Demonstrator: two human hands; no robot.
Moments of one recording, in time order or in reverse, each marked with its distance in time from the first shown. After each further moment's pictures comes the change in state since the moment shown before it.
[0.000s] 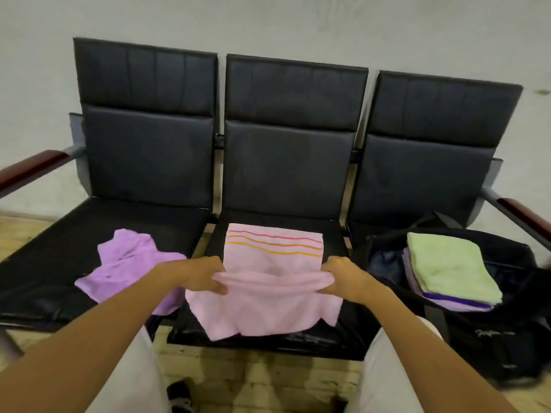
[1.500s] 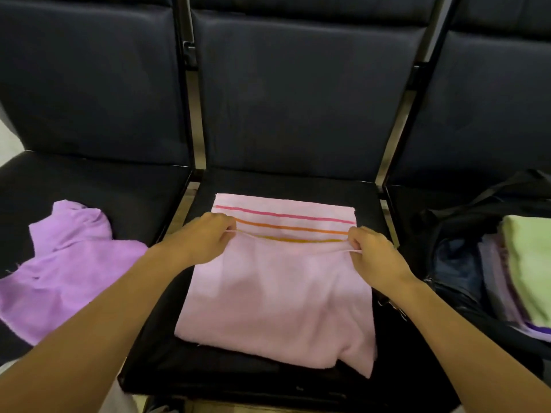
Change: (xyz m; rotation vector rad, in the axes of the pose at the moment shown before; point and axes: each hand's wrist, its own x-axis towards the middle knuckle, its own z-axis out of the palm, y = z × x) left_hand 0.177 -0.050 -0.012 0.136 0.309 -0.092; right_hand 0.141 0.084 0.057 0.070 0.206 0.185
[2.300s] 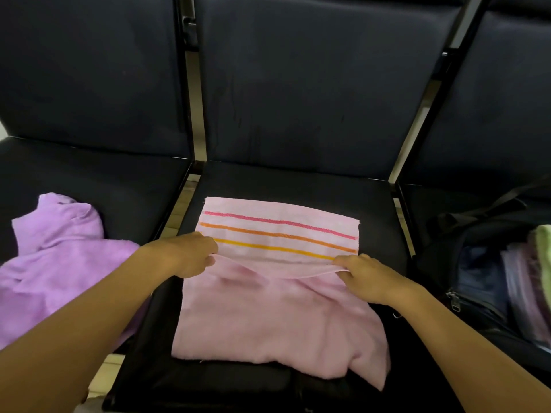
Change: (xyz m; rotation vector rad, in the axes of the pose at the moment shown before) left_hand 0.006 -0.036 0.011 0.150 -0.497 -0.122; right_hand 0.014 -0.013 0.023 -0.025 -0.503 -0.002
